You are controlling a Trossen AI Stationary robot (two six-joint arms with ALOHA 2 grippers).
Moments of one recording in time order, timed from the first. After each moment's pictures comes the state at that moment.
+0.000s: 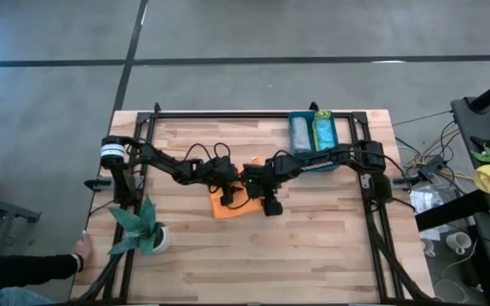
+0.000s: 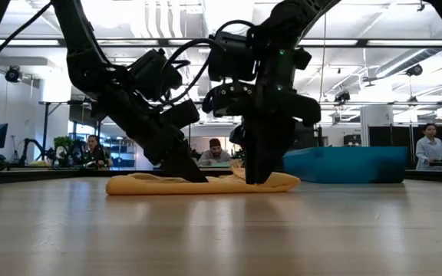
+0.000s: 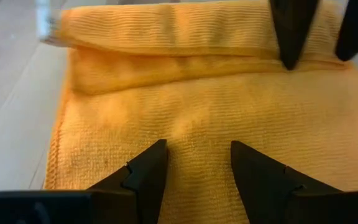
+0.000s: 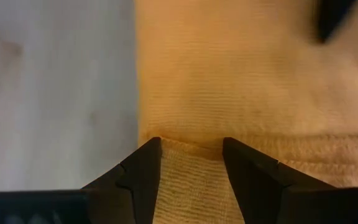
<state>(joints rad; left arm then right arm) 0.16 1.80 0.67 0.46 0.05 0.01 -0.02 2.04 1.38 -0.66 -0.21 -0.24</state>
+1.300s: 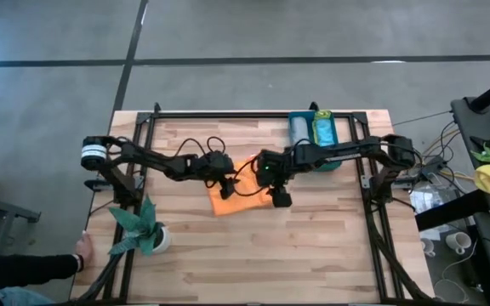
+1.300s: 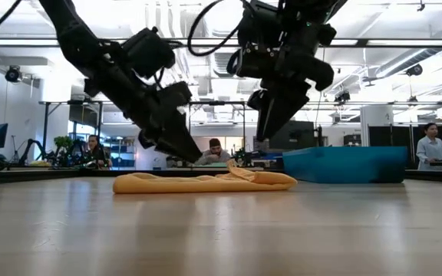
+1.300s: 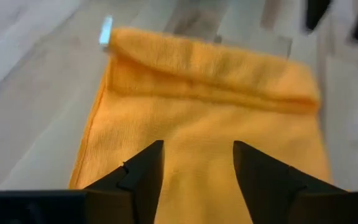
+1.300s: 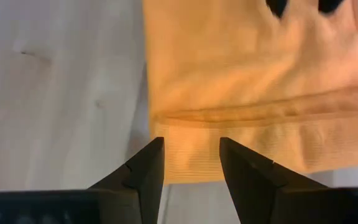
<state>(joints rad) 0.16 1.60 0.67 0.27 -0.04 -0.25 -0.09 1.76 1.23 -0.61 -0.18 -0.26</state>
